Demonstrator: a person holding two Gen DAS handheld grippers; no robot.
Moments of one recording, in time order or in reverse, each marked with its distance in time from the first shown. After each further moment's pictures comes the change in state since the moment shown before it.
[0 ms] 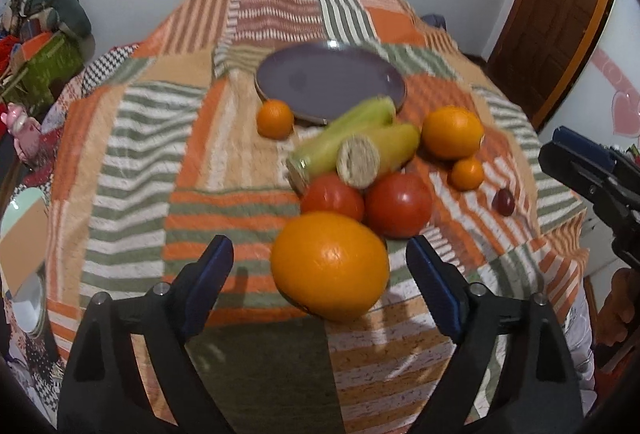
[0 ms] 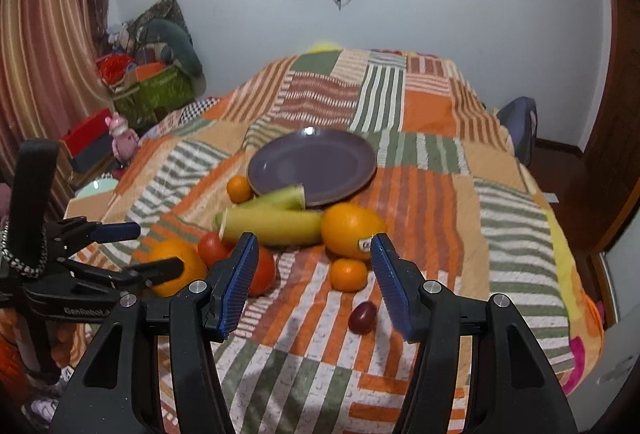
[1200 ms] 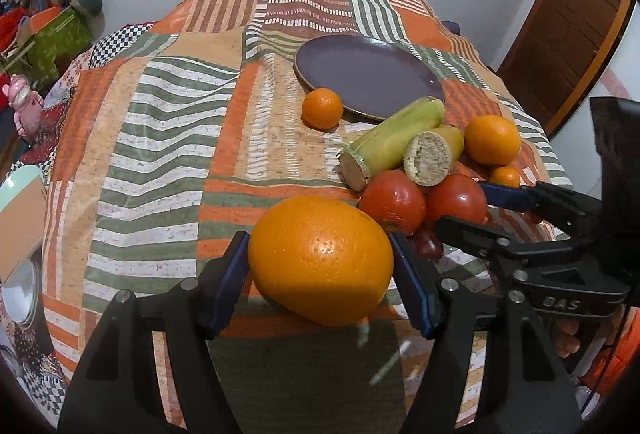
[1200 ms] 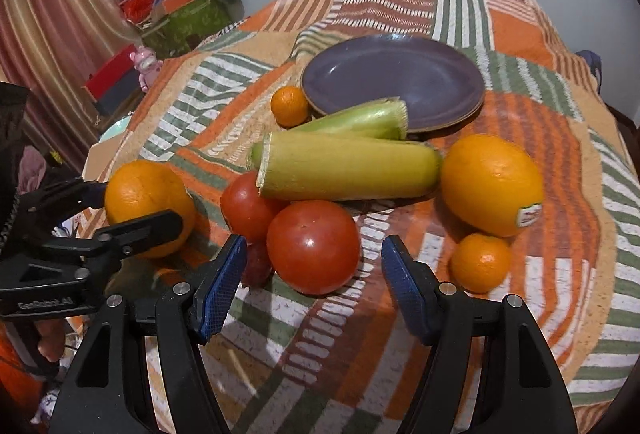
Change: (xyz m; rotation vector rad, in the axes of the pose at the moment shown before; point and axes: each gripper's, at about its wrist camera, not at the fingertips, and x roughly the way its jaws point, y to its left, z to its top) left arm 0.009 0.047 0.000 -0.073 -0.001 -0.013; right arm 0.110 0.033 -0.008 -0.025 0.272 0.180
